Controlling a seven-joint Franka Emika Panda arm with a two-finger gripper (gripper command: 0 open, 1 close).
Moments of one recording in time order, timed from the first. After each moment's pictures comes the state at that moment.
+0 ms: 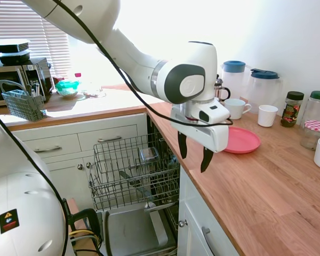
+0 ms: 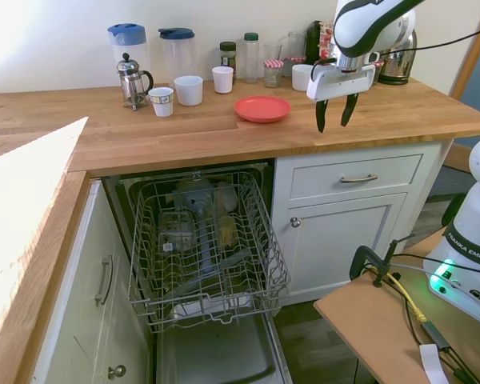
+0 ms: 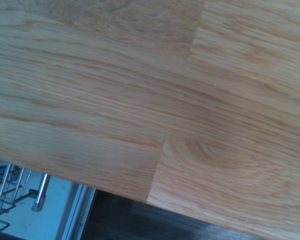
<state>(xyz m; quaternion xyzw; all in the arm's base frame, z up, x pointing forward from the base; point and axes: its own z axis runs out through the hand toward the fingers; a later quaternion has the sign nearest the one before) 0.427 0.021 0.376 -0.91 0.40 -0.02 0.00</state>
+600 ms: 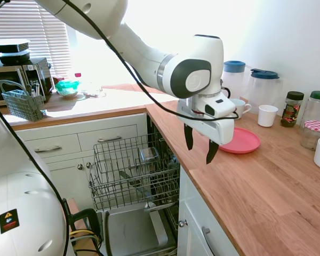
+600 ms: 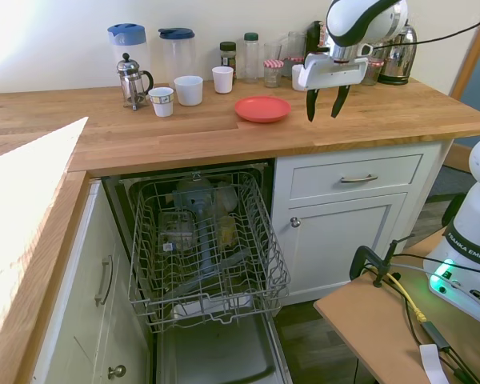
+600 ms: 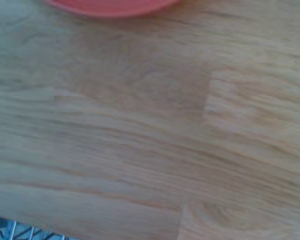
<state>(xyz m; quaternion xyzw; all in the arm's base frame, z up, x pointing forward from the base) 0.461 0.022 0.395 -0.90 0.42 -0.03 0.04</state>
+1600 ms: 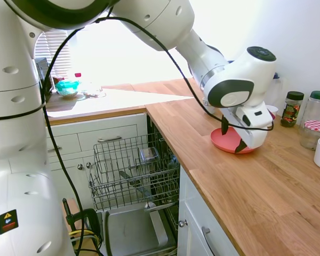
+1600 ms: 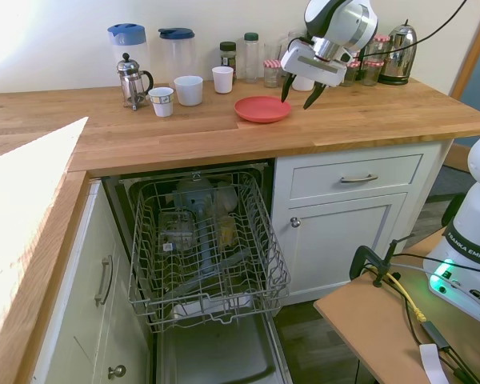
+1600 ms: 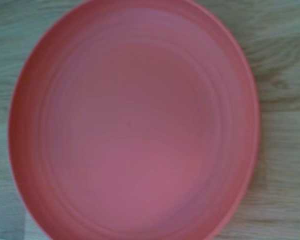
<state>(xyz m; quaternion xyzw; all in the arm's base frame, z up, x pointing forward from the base) 0.575 -0.032 0.379 -0.83 0.51 -0.04 0.21</state>
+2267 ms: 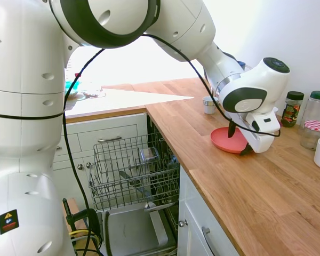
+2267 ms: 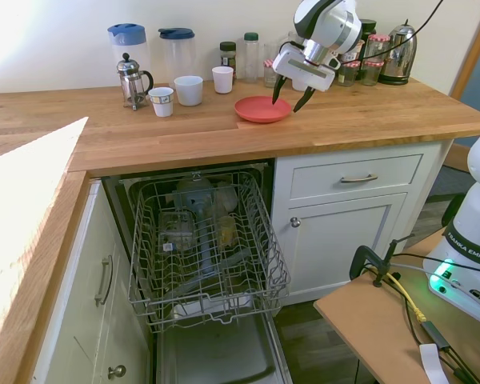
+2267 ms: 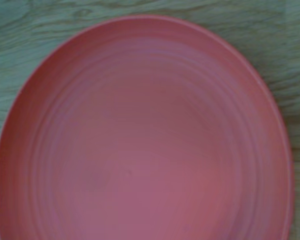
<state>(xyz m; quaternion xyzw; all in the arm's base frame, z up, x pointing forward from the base) 0.613 -0.034 0.350 -0.82 0.54 -0.01 0.20</state>
